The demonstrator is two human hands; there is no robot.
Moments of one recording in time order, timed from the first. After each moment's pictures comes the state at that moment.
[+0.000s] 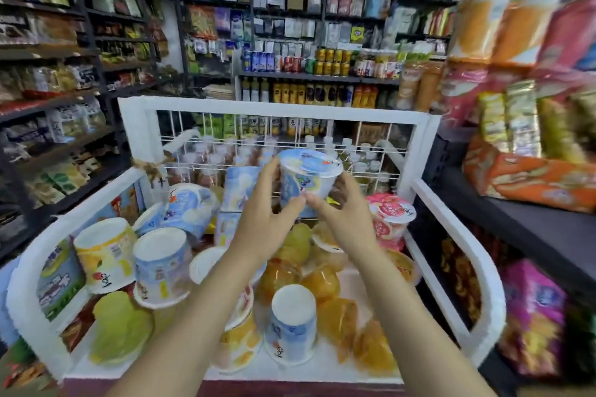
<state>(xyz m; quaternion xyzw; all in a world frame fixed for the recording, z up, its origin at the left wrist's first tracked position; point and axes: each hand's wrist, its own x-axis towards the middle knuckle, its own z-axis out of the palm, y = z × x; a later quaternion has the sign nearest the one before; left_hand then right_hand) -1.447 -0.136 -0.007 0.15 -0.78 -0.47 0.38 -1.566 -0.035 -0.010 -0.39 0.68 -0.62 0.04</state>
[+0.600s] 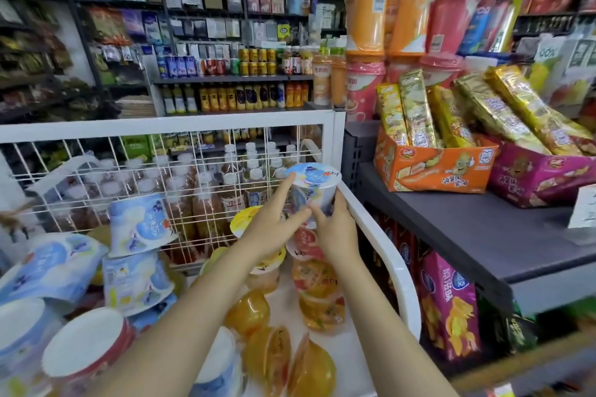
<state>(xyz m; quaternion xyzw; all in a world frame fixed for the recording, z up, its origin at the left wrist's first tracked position) -1.614 -0.089 -0.026 0.07 -0.87 -0.46 0.18 -1.691 0.027 -0.054 -0.21 0.77 -0.60 -0.04</state>
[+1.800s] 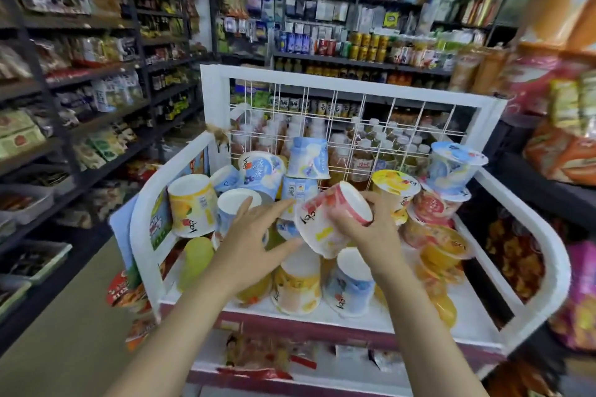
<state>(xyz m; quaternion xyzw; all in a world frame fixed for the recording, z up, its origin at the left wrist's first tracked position) -1.290 -0.175 -0.067 0.20 -0.89 -0.31 0.25 -1.460 -0.038 -0.056 -0.34 0.68 -0.65 0.12</state>
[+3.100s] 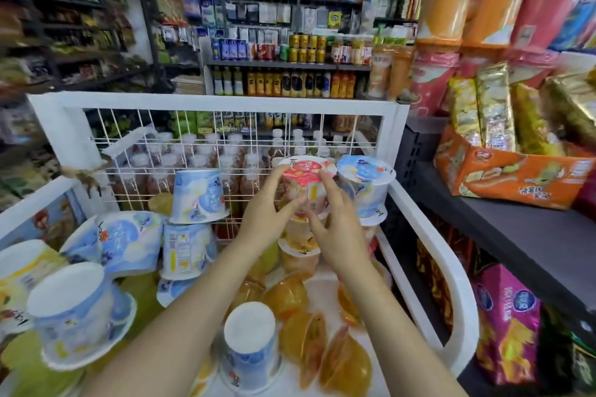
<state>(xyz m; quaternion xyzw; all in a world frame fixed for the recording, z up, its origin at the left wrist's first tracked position) -1.568 -0.149 -0.047 0.16 -0.84 -0.40 0.33 -1.637 -0.011 -0.051 -0.41 0.78 -0.46 -0.11</state>
